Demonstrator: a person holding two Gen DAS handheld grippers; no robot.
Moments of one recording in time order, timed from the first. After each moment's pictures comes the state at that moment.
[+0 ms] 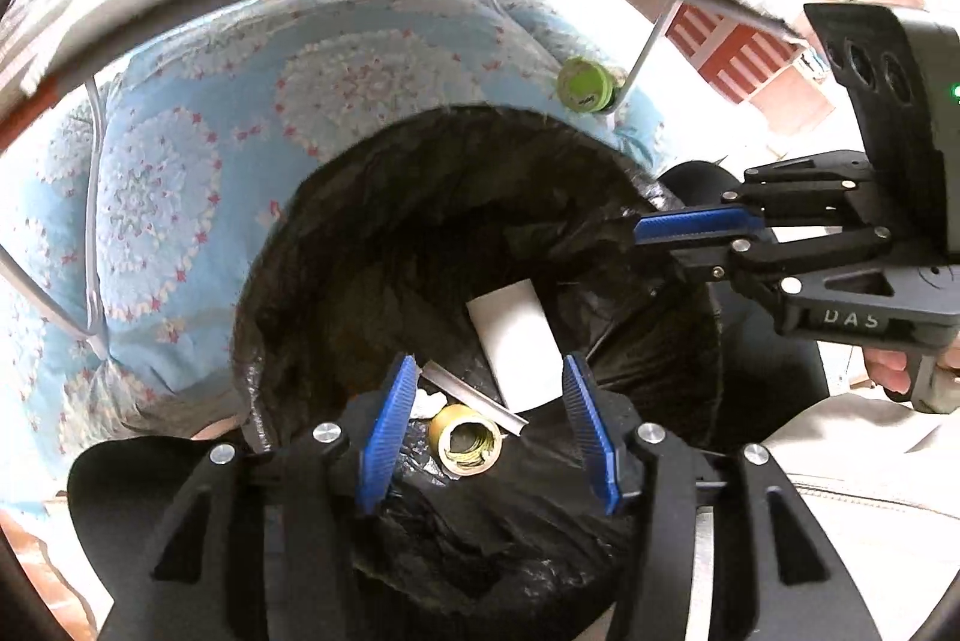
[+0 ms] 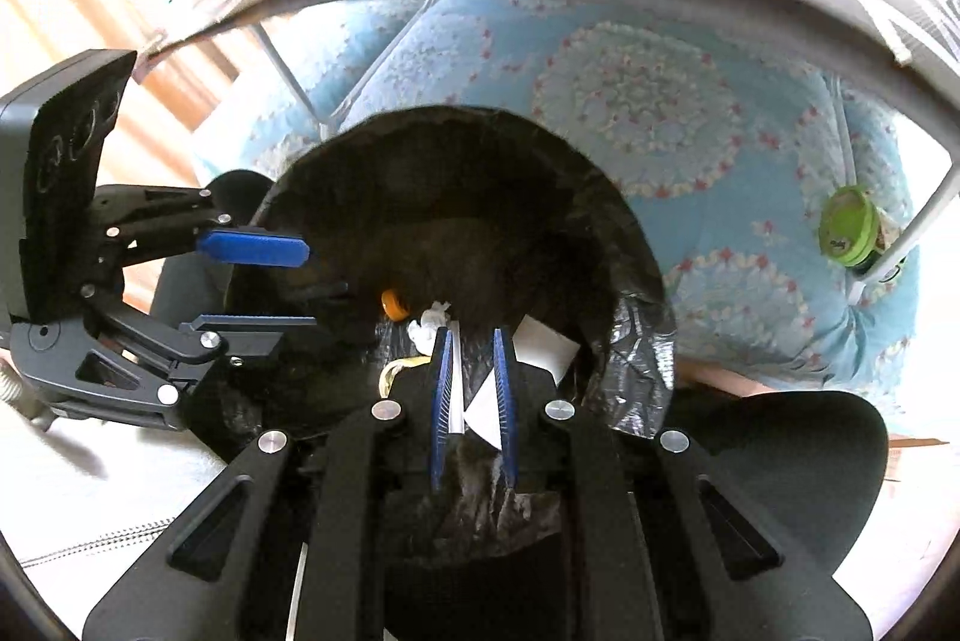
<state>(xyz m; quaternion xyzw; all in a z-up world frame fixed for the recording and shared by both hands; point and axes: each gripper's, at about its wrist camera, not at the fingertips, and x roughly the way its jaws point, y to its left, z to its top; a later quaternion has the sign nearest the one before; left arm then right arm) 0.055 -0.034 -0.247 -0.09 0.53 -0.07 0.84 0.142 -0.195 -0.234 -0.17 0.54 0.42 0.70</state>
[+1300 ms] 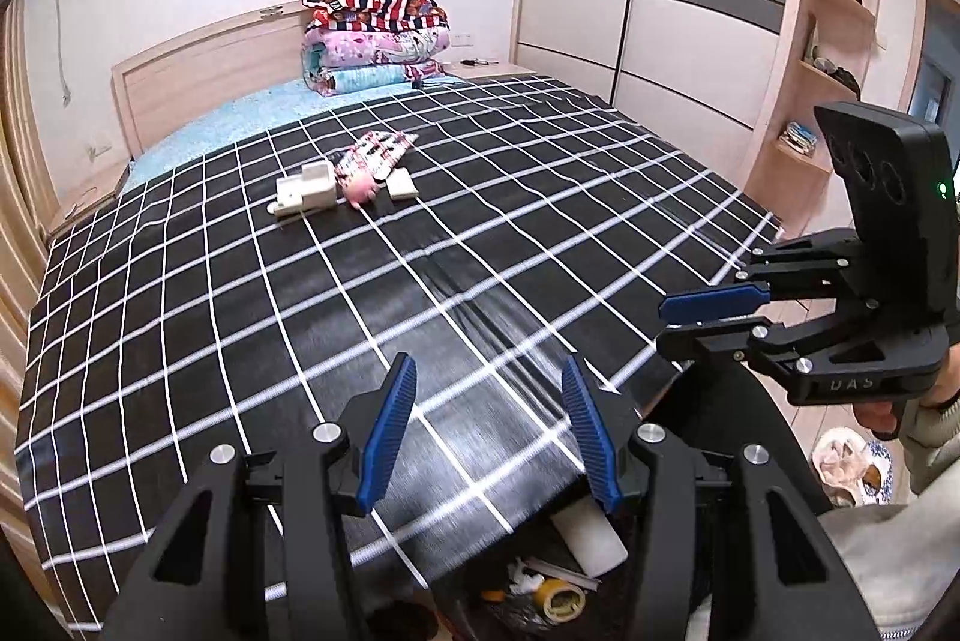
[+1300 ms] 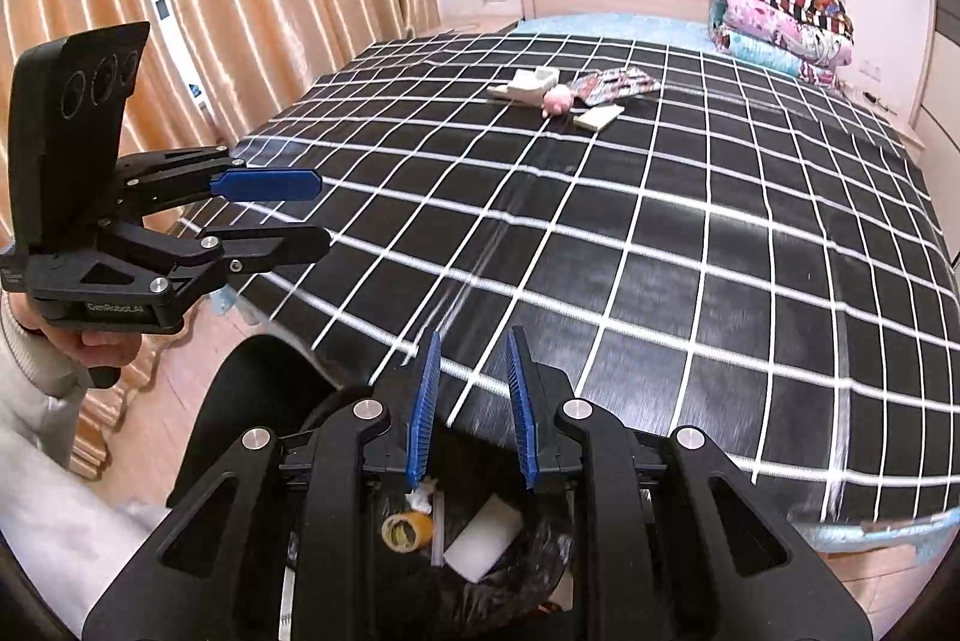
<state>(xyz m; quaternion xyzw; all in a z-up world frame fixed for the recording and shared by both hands) 0.100 0.019 -0.086 -0.01 0.36 -0.04 0.93 0.185 -0.170 -0.101 -0.14 0.40 0.45 0.78</state>
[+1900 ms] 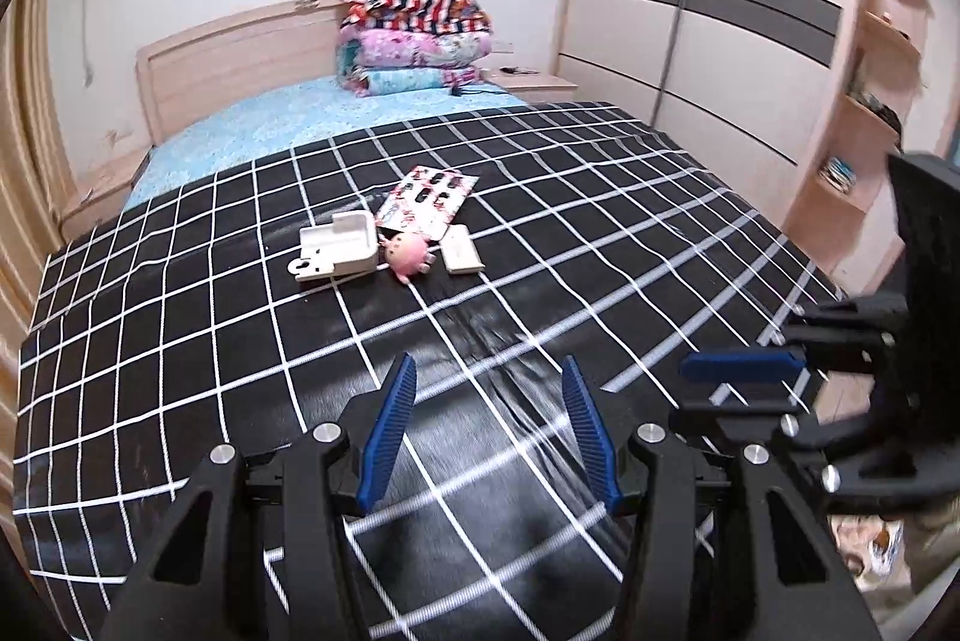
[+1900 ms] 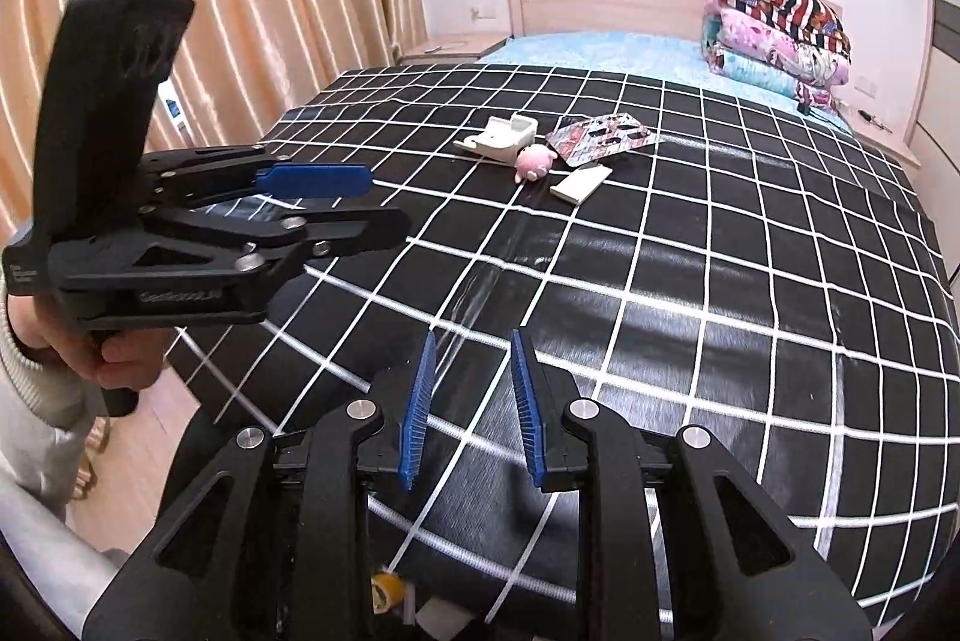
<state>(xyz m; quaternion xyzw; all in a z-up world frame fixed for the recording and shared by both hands) 0.189 0.058 -0.083 -0.04 0.36 0.00 0.93 0.239 -0.127 -0.097 -0.14 0.38 0.45 0.80</state>
